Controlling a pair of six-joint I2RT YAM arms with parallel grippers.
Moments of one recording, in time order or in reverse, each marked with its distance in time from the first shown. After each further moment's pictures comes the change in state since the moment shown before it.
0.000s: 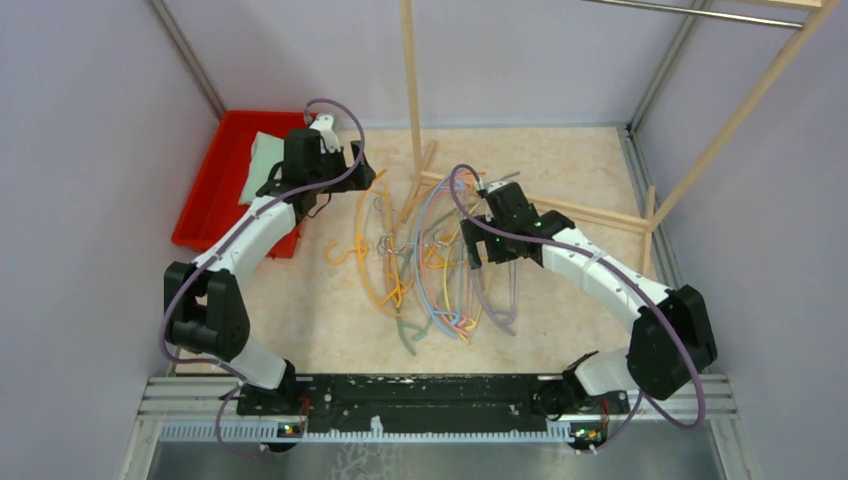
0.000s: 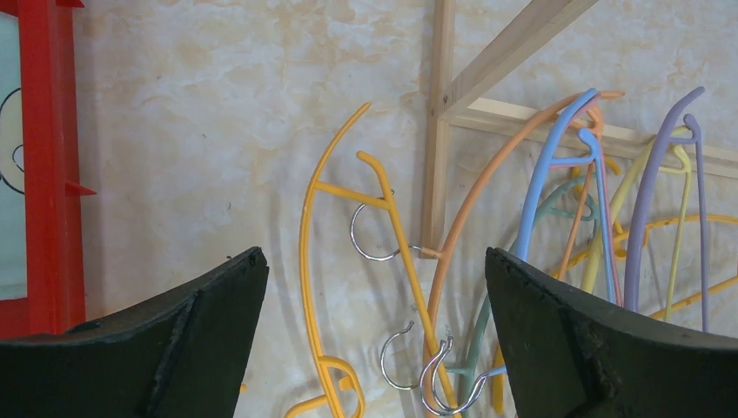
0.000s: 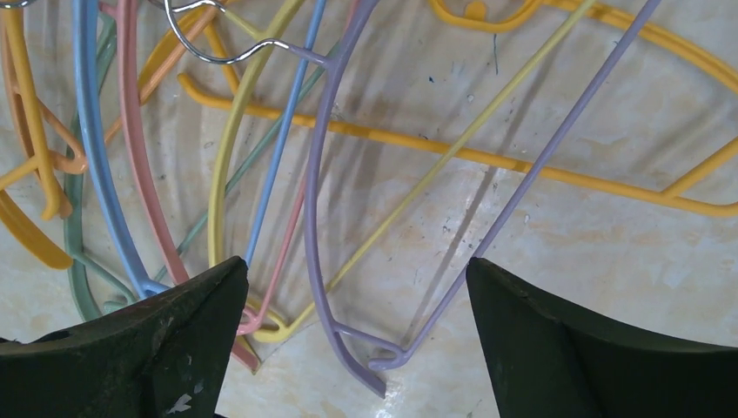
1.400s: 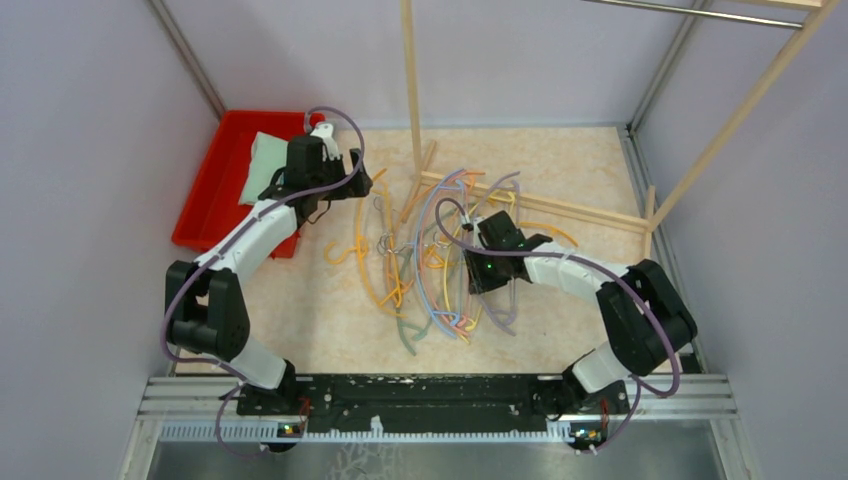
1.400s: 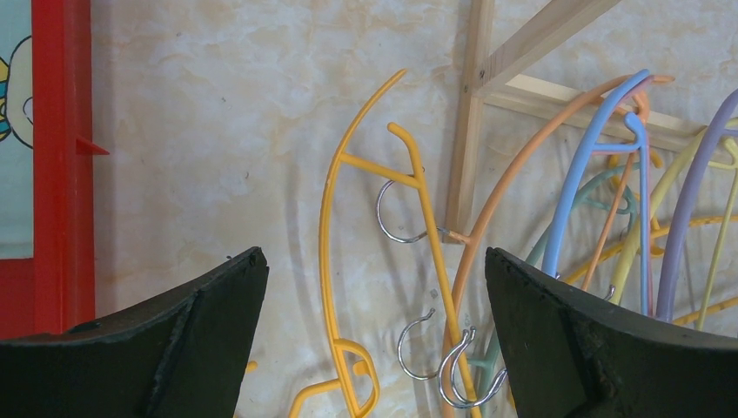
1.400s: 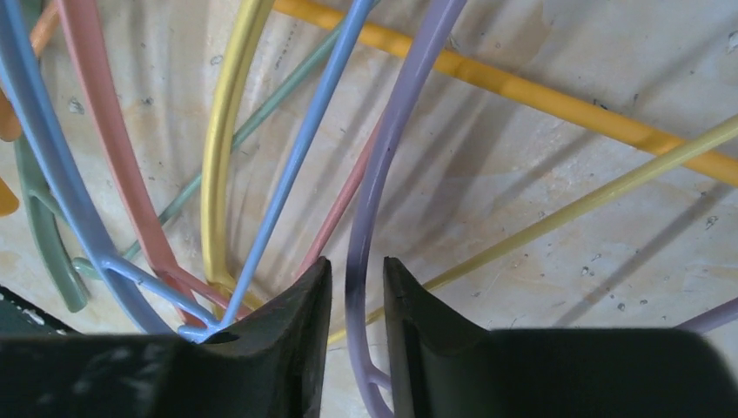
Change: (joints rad) left arm 0.000 0.000 -0.042 -0.012 -0.050 -0.006; right arm 0.017 0.132 -0.233 0.259 -0.240 -0.024
